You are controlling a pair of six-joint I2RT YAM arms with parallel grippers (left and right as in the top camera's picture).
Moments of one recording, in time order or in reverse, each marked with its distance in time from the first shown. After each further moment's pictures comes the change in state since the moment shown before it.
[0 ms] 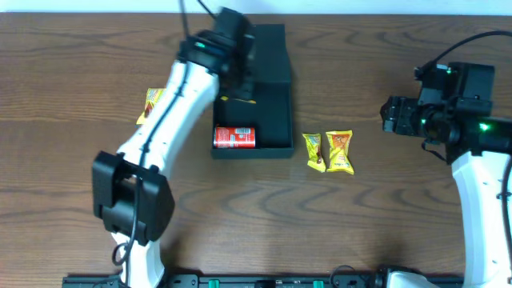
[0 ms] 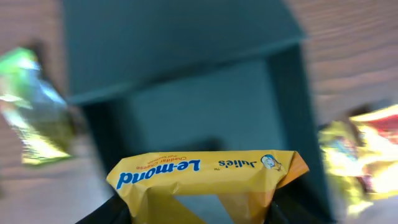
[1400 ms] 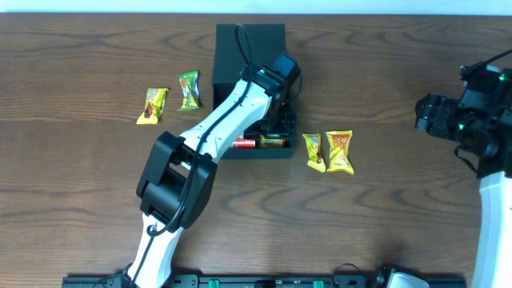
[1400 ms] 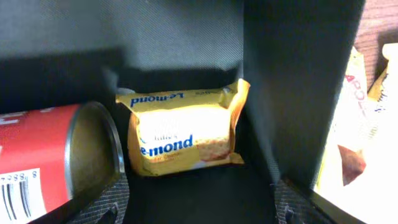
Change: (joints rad) left arm -0.166 0.190 -0.023 -0.102 0.106 -0.301; right arm -0.155 -0.084 0.059 -0.036 -0.024 -0.020
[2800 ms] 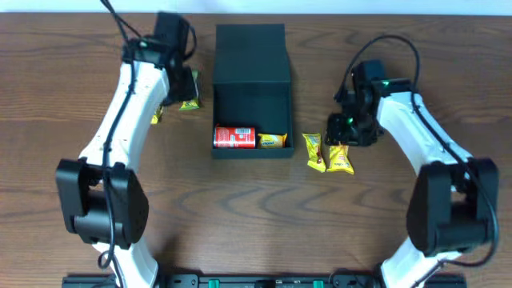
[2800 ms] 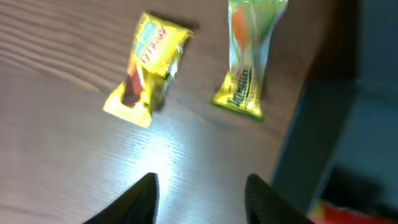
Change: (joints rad) left arm 0.435 -0.274 -0.156 0.046 -0.369 0.119; right arm 0.420 0.601 -0.014 -0.037 -0.016 0.097
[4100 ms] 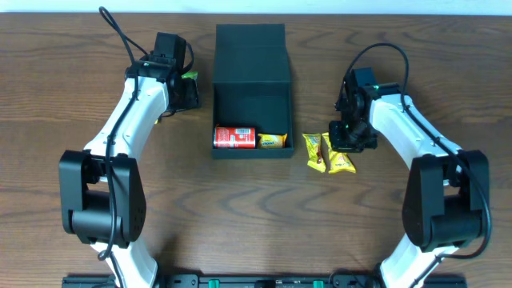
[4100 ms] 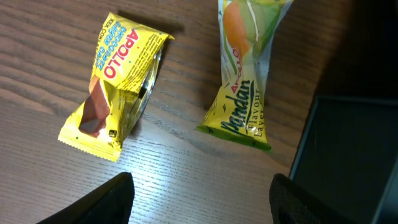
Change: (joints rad) left arm 0.033 0.002 -0.190 0.265 0.061 0.036; right arm 0.026 0.032 -0.031 0.018 0.118 0.045
